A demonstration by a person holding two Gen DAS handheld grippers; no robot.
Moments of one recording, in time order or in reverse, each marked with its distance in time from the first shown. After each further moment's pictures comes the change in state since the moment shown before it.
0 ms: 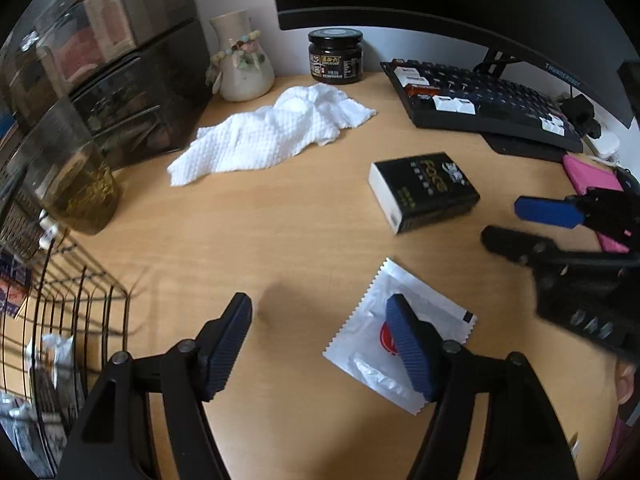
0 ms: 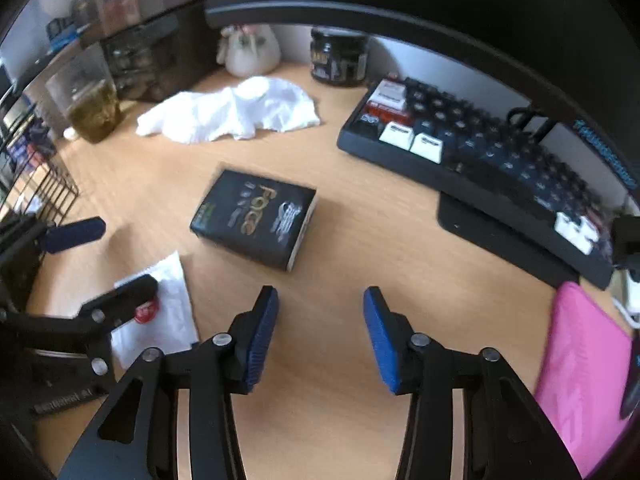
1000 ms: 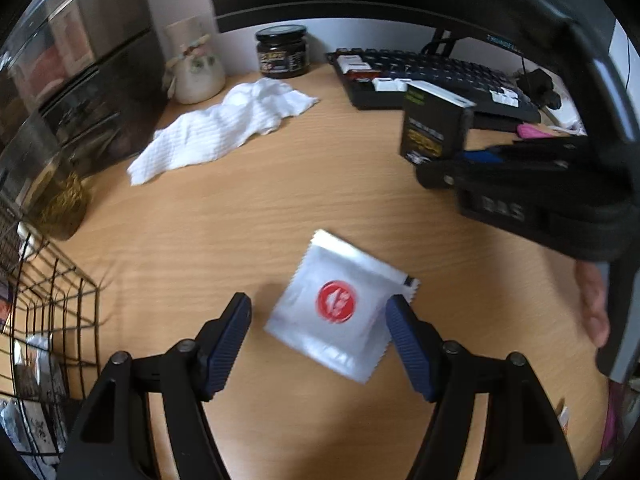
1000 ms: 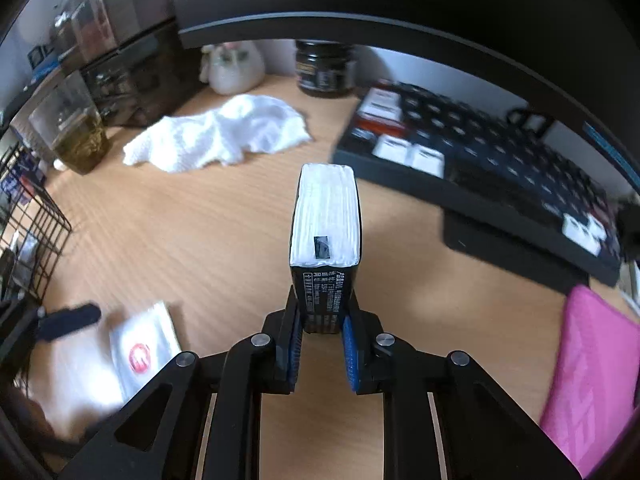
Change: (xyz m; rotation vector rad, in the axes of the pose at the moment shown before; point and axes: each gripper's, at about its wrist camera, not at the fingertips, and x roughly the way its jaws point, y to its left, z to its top) left arm -0.004 -0.026 -0.012 0.100 0.006 -0.098; right arm 0.004 -0.008 0.019 0.068 -0.001 -0.008
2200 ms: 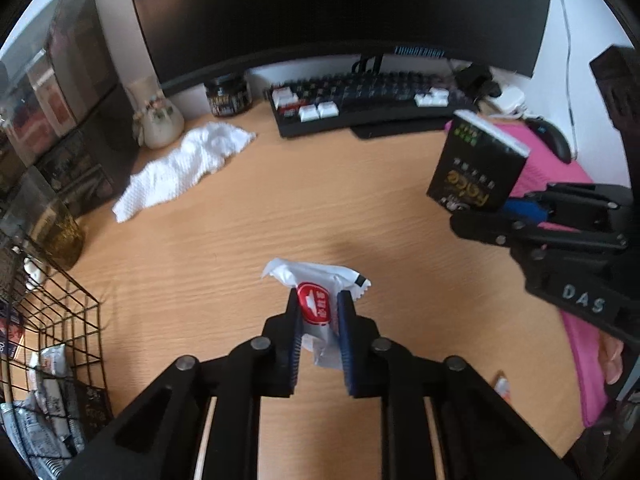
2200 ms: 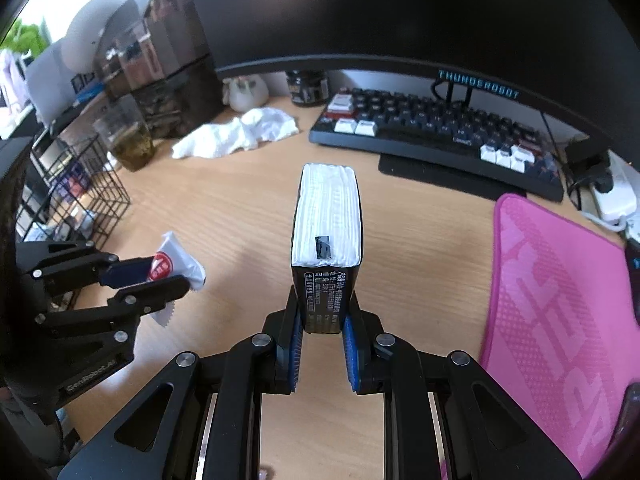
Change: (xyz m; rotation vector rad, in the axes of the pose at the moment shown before) left arm -0.058 -0.047 -0.011 0.108 -0.069 -0.047; right arm -0.099 -0.022 -0.084 0.057 -0.117 0.074
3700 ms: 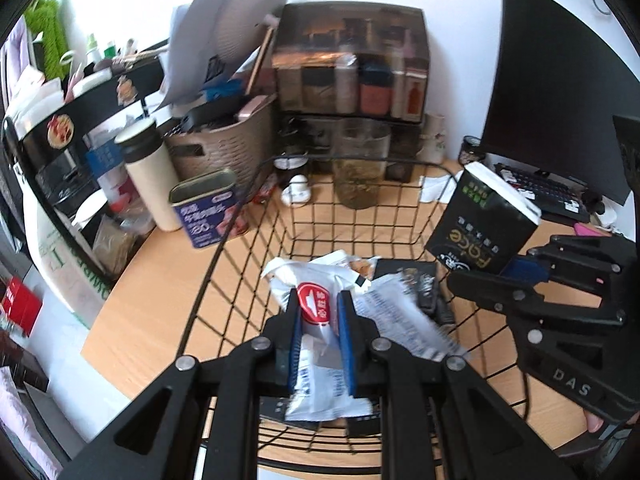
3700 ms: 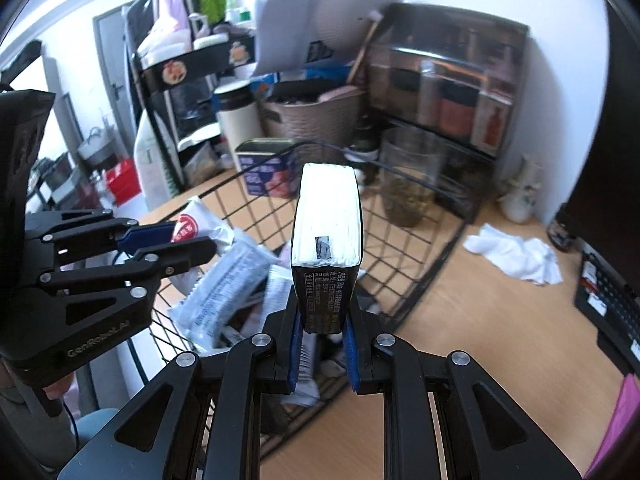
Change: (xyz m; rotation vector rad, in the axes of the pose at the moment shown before) left arm -0.168 0.232 -0.143 -0.405 -0.154 0.311; right arm -0.013 0.339 0.031 -0.426 -0.097 0.287
